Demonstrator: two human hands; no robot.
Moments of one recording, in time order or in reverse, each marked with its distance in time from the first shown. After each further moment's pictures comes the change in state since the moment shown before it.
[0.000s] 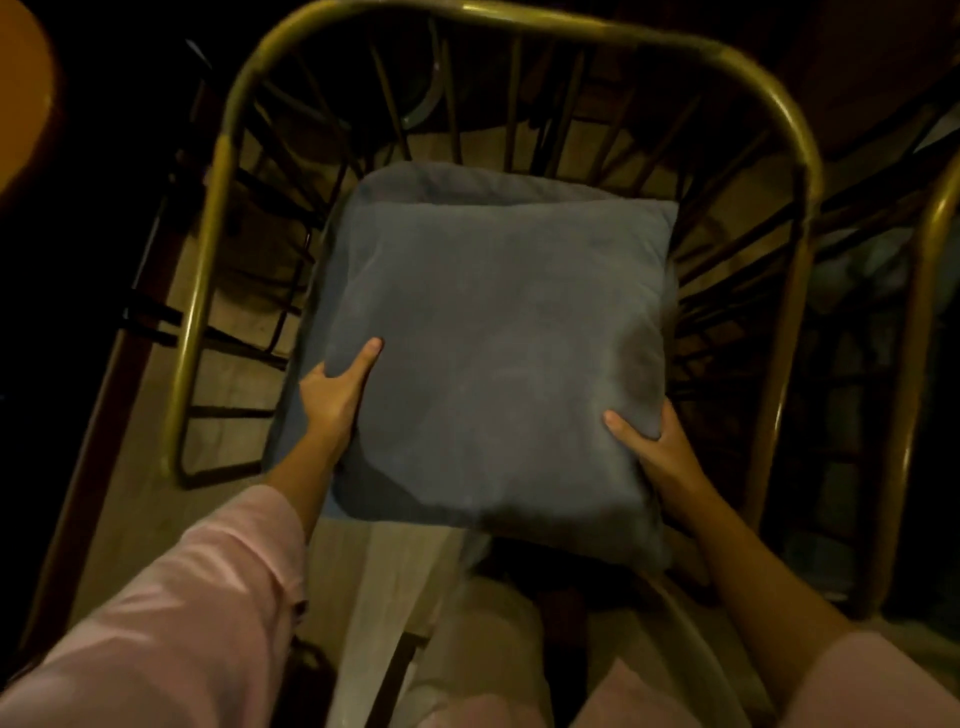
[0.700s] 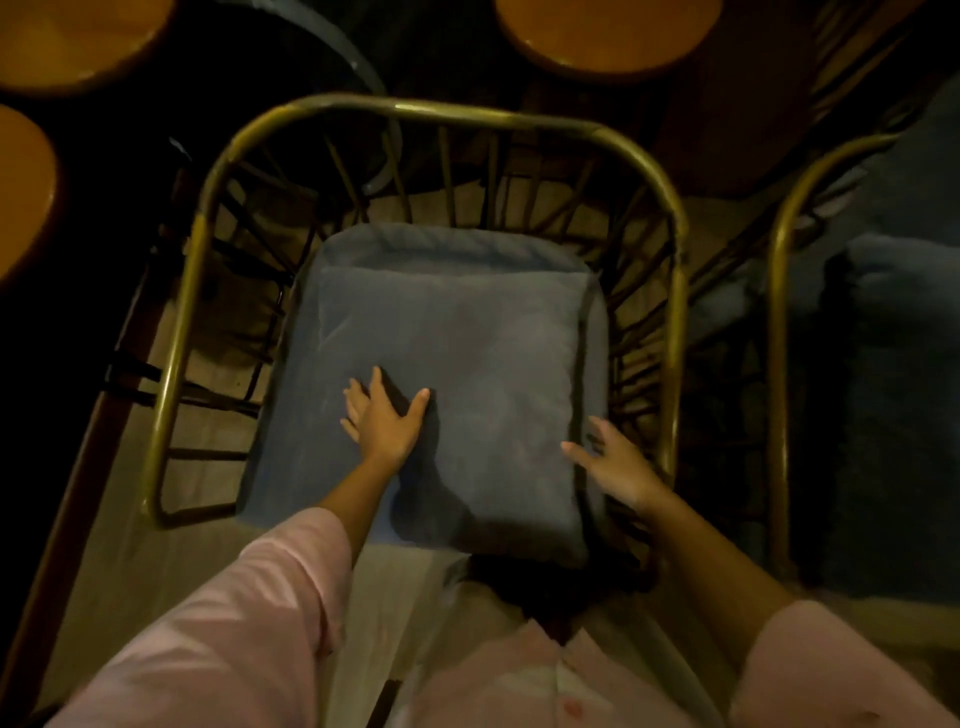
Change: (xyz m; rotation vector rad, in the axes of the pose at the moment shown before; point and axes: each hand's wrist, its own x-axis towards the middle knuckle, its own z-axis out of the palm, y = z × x) left_hand -0.080 0.013 0.075 0.657 -0.133 0.218; right_hand -0.007 0.002 -0.039 -0.340 -0.087 0.079
